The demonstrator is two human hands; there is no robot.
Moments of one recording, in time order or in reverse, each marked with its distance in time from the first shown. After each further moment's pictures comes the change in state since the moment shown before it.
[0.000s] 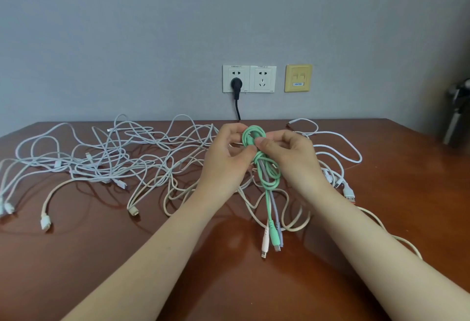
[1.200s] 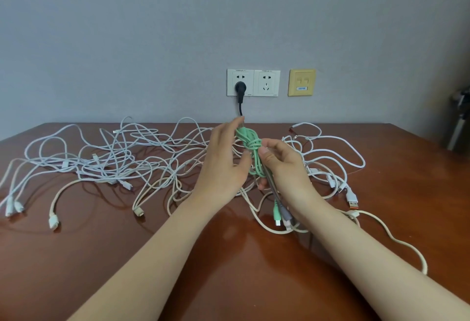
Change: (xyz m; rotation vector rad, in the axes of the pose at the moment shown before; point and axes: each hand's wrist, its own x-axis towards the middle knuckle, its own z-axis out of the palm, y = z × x) left_hand 0.006 -0.015 -0.013 0.436 0.017 0.314; right_hand -0.008 0.009 0.013 0.119 -0.095 0.050
